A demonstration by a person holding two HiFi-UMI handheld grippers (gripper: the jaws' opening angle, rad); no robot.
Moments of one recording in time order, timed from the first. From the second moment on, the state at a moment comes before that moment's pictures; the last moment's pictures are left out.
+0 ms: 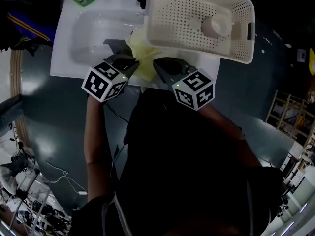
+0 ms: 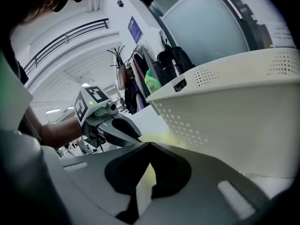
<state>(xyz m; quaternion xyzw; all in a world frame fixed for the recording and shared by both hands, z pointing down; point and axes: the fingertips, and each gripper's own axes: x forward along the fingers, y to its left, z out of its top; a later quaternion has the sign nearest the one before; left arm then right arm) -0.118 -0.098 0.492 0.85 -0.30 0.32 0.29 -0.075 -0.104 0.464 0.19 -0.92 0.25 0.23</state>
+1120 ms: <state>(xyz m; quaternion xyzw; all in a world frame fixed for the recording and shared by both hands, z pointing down) -0.168 -0.061 0.356 0.79 -0.56 0.13 0.21 -0.114 -0.078 0.367 0.06 -0.97 0.17 0.16</state>
